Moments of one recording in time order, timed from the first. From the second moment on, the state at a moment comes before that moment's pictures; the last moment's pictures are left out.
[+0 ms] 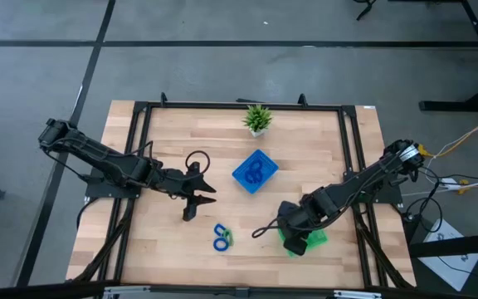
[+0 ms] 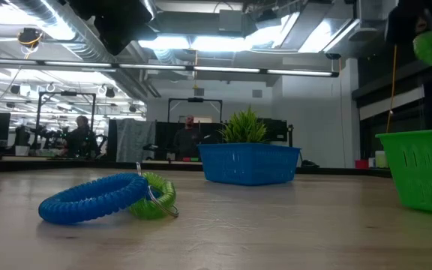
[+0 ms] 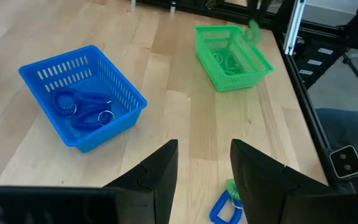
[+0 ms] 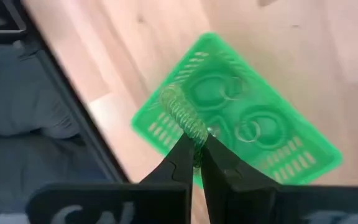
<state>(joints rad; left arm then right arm) -0.32 1.15 0.75 -0.13 -0.22 -0.38 0.51 1.62 1.36 -1.05 -0.11 0.98</state>
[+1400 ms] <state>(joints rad) -0.32 1.15 0.75 -0.13 -0.28 -0.37 0.56 1.62 1.15 -0.89 -0.05 1.04</state>
